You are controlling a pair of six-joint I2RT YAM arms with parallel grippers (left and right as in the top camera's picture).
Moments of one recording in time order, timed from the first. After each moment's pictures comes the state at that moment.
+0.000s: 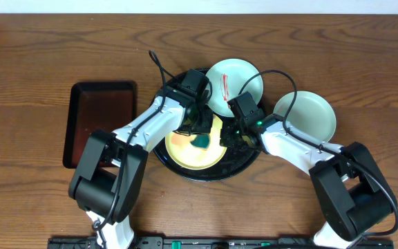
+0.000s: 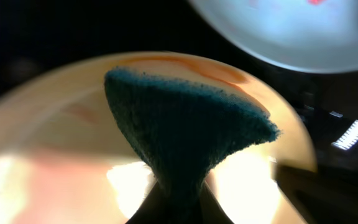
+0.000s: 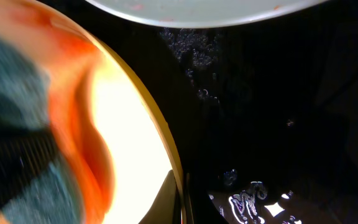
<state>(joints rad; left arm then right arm) -0.47 1.91 1.23 -0.66 0.21 -0.33 0.55 1.83 0.98 -0.34 -0.21 0.69</state>
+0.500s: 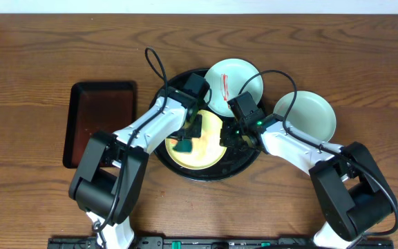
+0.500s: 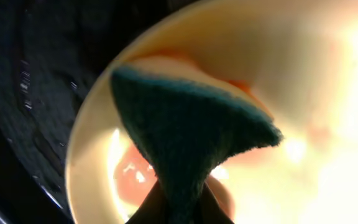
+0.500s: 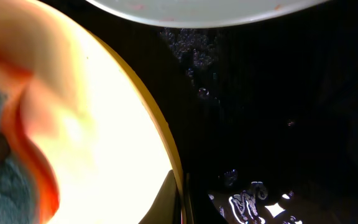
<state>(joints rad) -0.48 1.90 1.24 -0.84 -0.05 -0.40 0.55 1.83 0.98 -0.34 -0.21 0.69</state>
